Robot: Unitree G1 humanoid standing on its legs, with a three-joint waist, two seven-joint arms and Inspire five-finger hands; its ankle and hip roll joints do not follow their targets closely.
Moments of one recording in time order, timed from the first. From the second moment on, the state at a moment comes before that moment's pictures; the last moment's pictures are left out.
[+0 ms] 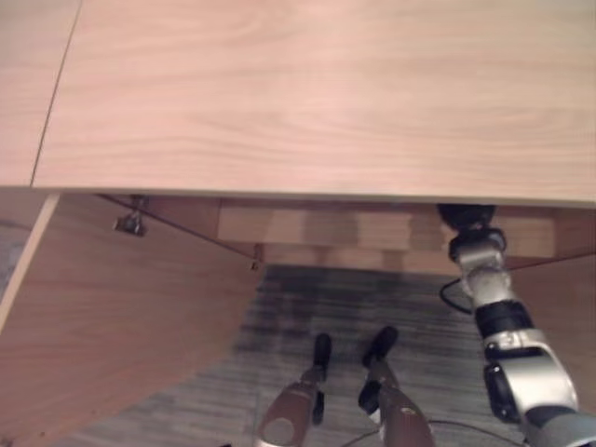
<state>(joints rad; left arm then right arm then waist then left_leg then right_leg) 0.11 0.22 -0.14 1.13 -0.11 -0.04 0.08 -0.87 -0.46 0.02 0.76 1.32 -0.15 -0.08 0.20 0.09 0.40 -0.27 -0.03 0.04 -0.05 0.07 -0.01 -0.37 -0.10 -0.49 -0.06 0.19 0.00</state>
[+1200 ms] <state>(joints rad) -0.02 0.32 -0.35 0.78 -0.23 -0.04 0.12 -1.19 -0.48 -0.01 0.81 1.46 -0.34 -0.15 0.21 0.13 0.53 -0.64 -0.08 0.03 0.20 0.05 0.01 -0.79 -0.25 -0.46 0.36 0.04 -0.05</state>
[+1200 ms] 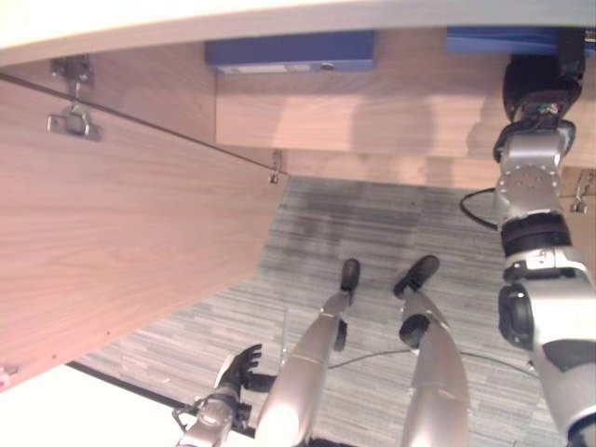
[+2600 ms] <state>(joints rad) -0.02 0.28 -0.26 0.93 -0.23 -0.02 0.22 -0.79 -0.15 0.03 0.48 1.33 -0.43 -0.36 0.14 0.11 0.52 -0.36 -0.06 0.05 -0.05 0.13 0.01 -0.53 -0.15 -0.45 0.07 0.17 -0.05</state>
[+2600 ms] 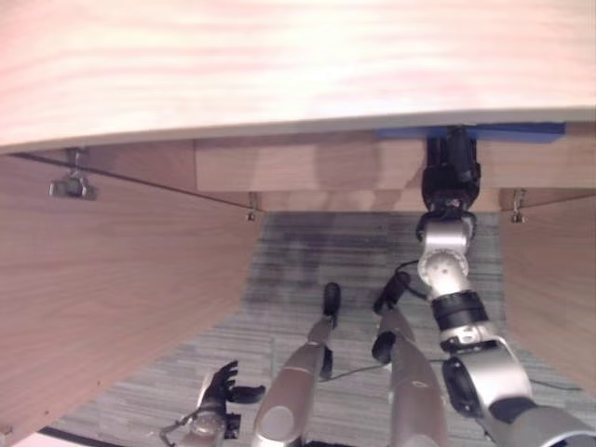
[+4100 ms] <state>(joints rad) 0.01 0.28 -0.28 0.98 -0.14 -0.03 0.10 -1.12 -0.47 0.81 1.16 -0.08 0.17 0.07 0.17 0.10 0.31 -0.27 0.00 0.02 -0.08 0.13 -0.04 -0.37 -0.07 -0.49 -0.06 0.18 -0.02</state>
